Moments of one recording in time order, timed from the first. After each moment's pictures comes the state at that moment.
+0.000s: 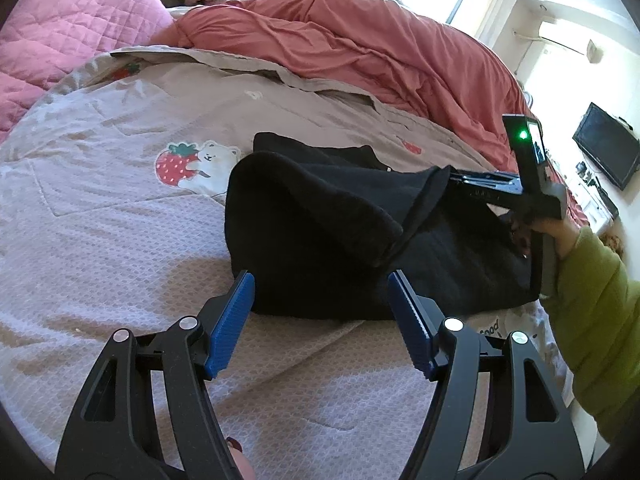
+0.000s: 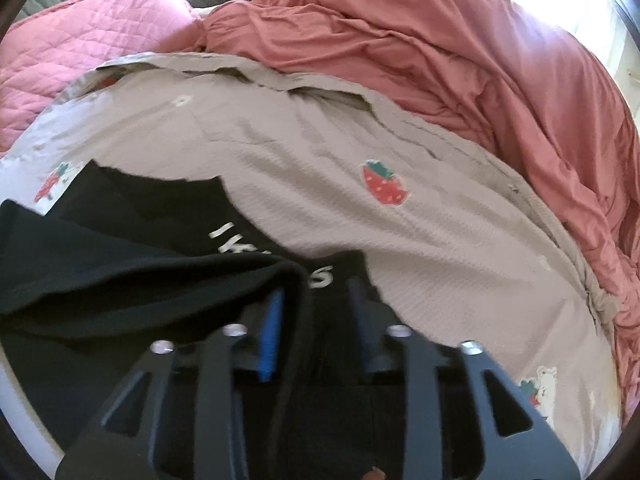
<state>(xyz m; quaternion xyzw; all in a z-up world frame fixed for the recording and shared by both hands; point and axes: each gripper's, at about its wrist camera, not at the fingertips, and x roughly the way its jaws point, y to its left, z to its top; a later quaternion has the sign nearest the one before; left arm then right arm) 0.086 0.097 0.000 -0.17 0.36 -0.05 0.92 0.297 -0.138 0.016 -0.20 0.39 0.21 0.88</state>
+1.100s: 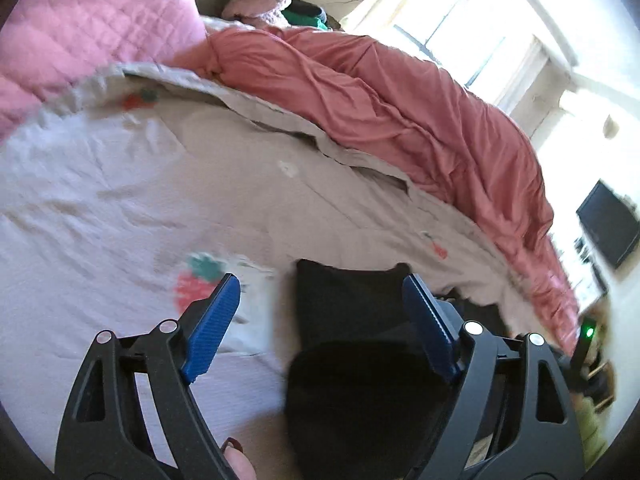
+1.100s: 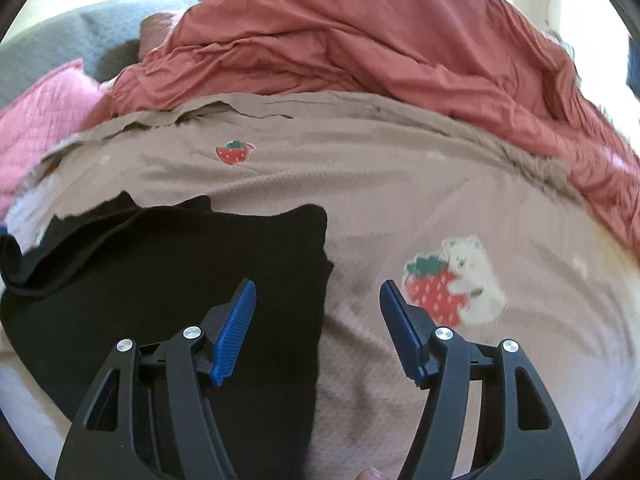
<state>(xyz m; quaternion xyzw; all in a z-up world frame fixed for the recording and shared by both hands) 0.169 0.187 0.033 -0.25 0.30 -0.02 0.92 0.250 -0.284 0.017 -0.01 0.40 0.10 0.91</state>
